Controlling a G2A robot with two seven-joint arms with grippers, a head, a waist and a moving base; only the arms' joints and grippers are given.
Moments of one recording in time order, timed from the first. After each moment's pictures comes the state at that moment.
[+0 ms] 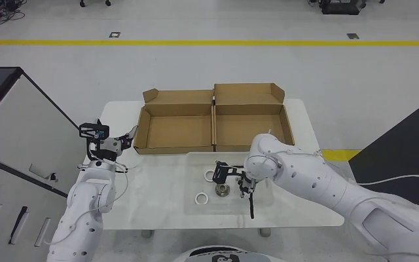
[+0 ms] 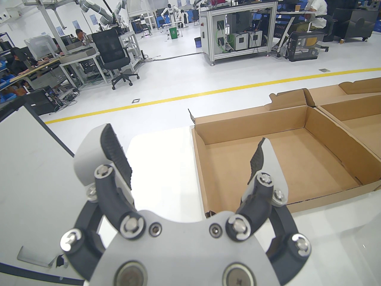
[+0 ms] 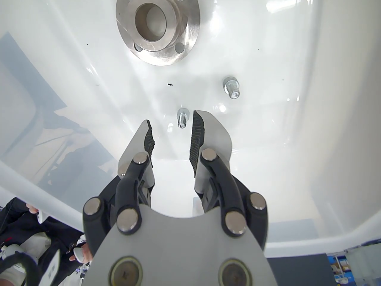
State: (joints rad) left arm 1.73 -1.15 -1.60 -1.80 1.33 0.00 0.00; right arm -0.79 -1.04 0.41 -1.64 -0.59 -0.26 1.54
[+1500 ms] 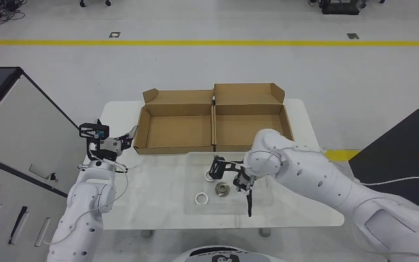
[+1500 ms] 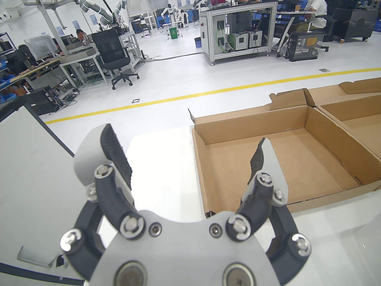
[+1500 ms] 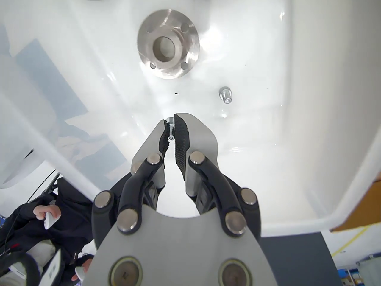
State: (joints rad) left arm 1.73 -1.15 -1.60 -1.80 1.33 0.00 0.00; right arm -0.81 -1.01 0.51 -1.76 -0.52 -0.24 1.54
